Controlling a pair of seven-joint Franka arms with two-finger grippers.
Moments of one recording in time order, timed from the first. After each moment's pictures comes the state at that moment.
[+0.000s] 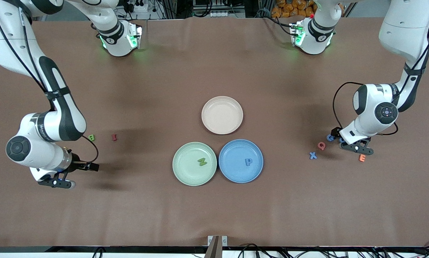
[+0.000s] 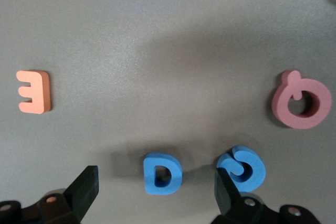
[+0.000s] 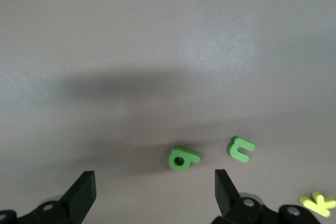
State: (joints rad) left arm 0.04 0.47 0.04 -2.16 0.19 2.61 0.21; right arm -0.21 0.67 0.21 -1.61 -0.18 2.26 0.21
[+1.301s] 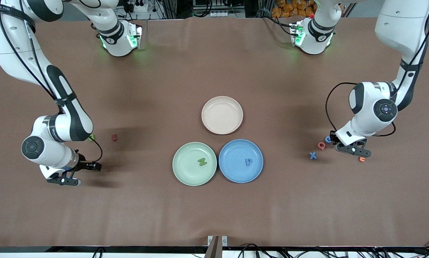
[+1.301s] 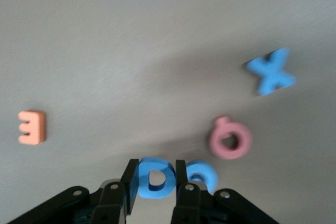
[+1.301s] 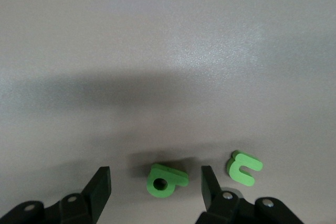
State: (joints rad) left arm -0.05 0.40 0.02 -2.14 0.07 2.58 0.20; right arm -0.23 0.72 0.19 -1.67 -0.22 2.39 0.21
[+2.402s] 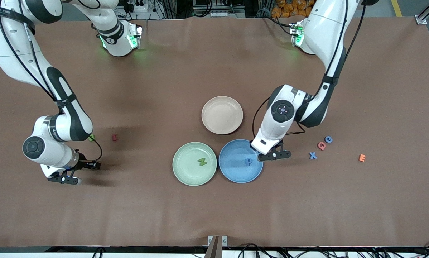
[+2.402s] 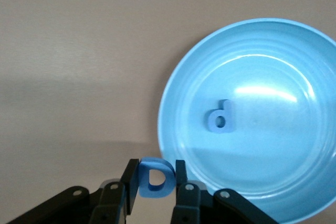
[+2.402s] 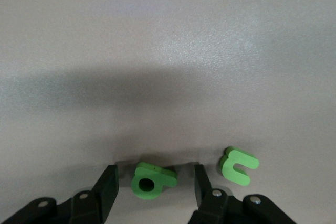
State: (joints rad) left arm -0.56 0.64 0.04 -1.70 0.01 2.43 -0.65; right arm -0.24 0.73 0.19 -1.69 -0.22 2.41 0.21
